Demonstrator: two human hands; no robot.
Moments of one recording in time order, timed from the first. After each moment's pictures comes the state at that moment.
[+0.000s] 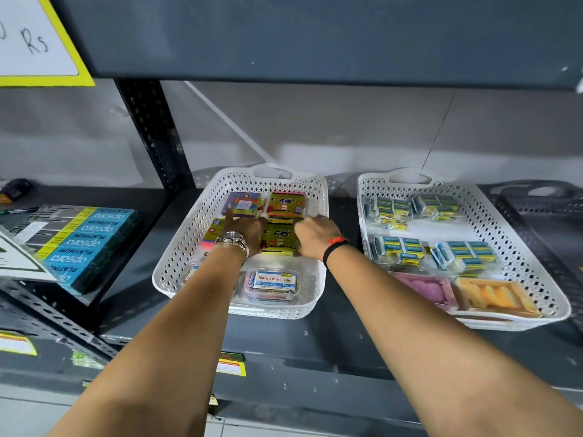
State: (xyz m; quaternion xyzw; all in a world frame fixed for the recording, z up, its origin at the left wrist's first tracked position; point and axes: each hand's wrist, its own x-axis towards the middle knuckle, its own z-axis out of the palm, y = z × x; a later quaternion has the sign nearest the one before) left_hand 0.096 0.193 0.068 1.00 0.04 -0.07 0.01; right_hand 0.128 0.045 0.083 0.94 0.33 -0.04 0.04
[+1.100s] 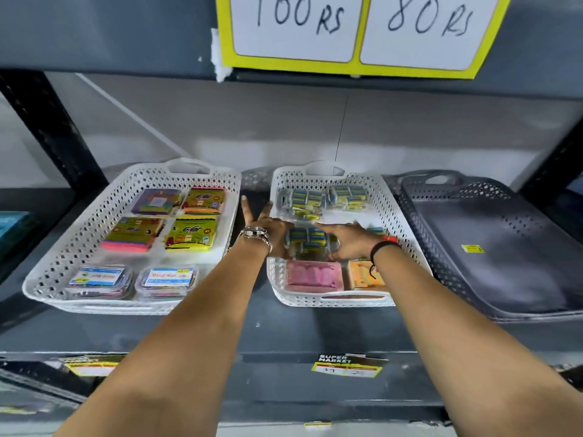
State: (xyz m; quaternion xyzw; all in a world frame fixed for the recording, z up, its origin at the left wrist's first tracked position) left_hand 0.146 0.000 0.067 0.99 -0.05 -0.13 -0.04; right_hand 0.174 -0.181 0.068 0.95 0.21 -0.20 -0.08
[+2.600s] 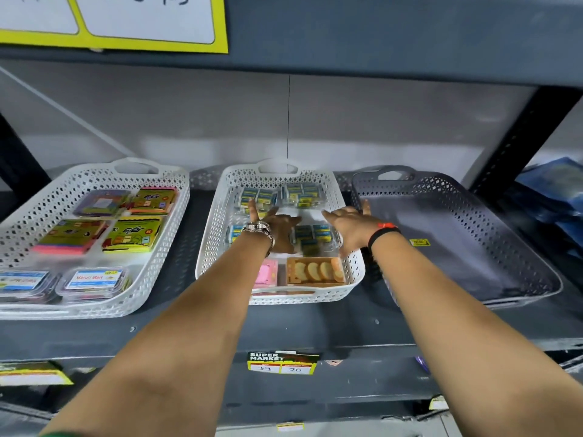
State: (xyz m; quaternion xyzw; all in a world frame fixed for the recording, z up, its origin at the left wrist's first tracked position) left_hand 0.167 -0.110 0.076 0.98 -0.09 -0.17 -0.03; right_hand 0.184 -0.281 0.096 0.96 0.22 -0.17 0.07
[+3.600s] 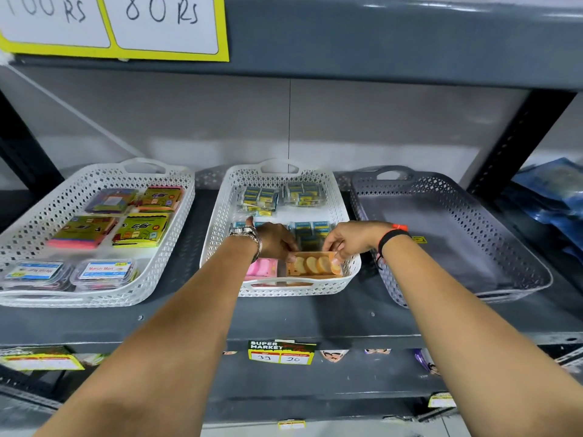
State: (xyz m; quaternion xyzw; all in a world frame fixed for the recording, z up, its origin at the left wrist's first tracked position) left_hand 0.129 -0.104 0.087 0.97 -0.10 -0.18 0.10; right_hand 0.164 -0.289 0.106 0.92 0.23 -0.32 -0.07
